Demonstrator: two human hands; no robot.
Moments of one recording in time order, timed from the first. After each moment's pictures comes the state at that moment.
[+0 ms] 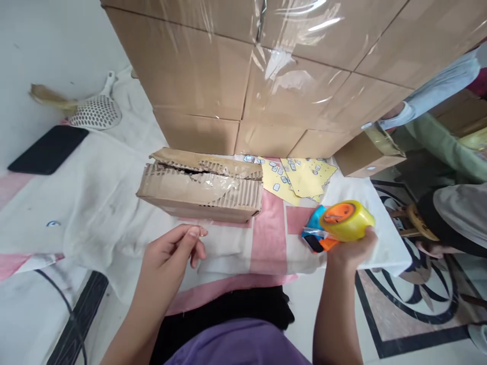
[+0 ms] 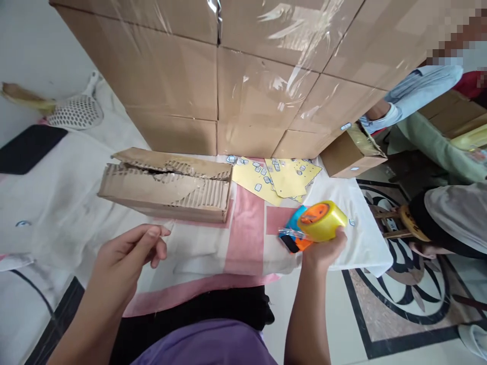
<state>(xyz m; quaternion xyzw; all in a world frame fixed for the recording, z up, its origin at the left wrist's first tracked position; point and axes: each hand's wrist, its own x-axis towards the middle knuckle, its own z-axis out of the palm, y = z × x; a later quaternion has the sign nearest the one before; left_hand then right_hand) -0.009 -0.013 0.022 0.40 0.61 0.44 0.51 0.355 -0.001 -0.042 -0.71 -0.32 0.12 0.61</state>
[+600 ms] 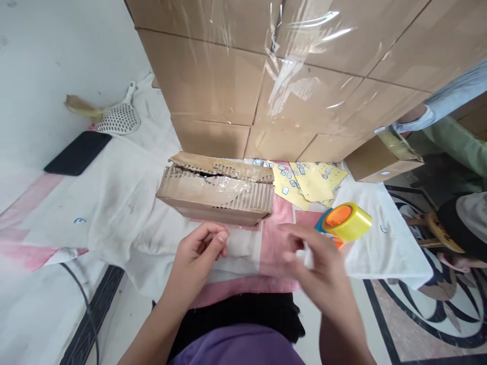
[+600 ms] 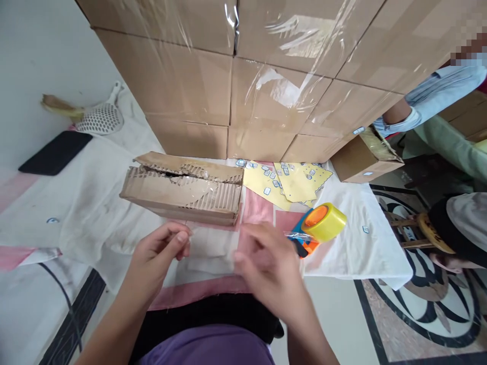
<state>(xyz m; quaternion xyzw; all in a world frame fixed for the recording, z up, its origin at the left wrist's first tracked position) -0.007 -0.007 0.001 0.47 0.52 0.46 0.54 0.230 -0.032 0.053 -0.57 -0.69 0.27 0.36</state>
